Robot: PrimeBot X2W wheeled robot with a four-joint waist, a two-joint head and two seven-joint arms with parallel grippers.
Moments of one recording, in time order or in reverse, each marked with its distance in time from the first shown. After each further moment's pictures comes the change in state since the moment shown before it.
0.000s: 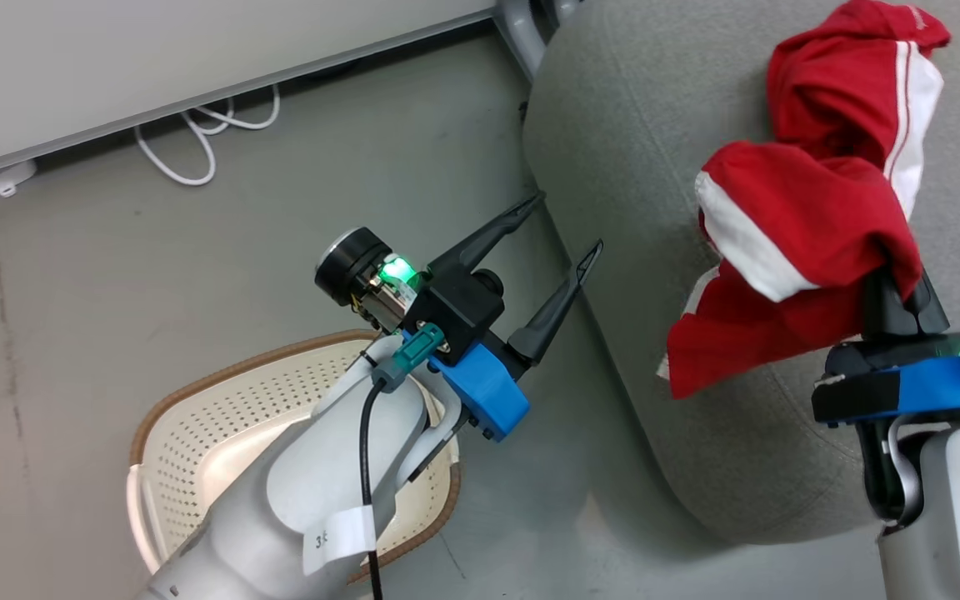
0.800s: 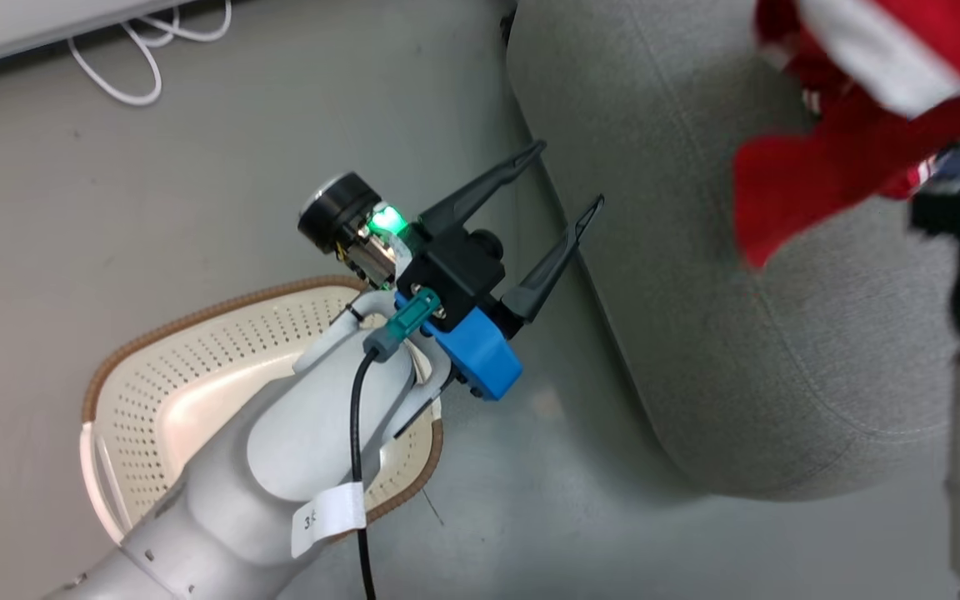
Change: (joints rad) left arm -0.065 0.031 -0.012 -0.024 0.032 -0.003 0.003; right arm -0.257 -0.005 -0.056 -0.091 -0.001 0.000 0.000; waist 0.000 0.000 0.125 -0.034
